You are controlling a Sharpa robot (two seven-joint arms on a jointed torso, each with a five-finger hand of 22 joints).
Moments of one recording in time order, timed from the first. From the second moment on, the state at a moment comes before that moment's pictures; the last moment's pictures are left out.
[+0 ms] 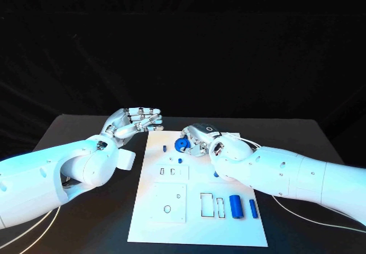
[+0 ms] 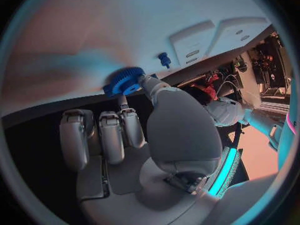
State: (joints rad) left arm 1.22 -0.96 0.00 1.64 -0.08 -0.34 0.43; left_hand 1.51 -0.15 0.33 0.22 0.19 0.86 0.22 0.20 0.14 0.99 0.19 0.07 0.07 0.88 0.17 0.18 0.22 0.17 0.90 0.27 0.22 0.09; right arm 1.24 -0.44 -0.15 1.21 -1.53 -0.47 -0.17; right_hand 1.30 -0.22 0.38 0.19 0.23 0.82 0.19 0.21 0.37 1.42 0.11 1.45 1.31 1.47 0.04 1.56 1.31 0.04 1.47 0.14 1.49 1.31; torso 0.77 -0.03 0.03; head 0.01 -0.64
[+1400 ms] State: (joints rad) left arm 1.22 -0.97 0.00 1.64 -0.08 -0.34 0.43; left_hand 1.49 -0.14 0.33 0.22 0.19 0.86 0.22 0.19 0.14 0.98 0.20 0.07 0.07 0.87 0.17 0.17 0.23 0.17 0.90 0.27 0.22 0.08; right arm 1.30 -0.65 -0.14 1.39 -1.45 -0.48 -0.16; right_hand 1.16 -0.20 0.39 0.27 0.36 0.87 0.17 0.24 0.37 1.44 0.09 1.47 1.31 1.47 0.02 1.56 1.31 0.04 1.47 0.13 1.49 1.31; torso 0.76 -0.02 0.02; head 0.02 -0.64
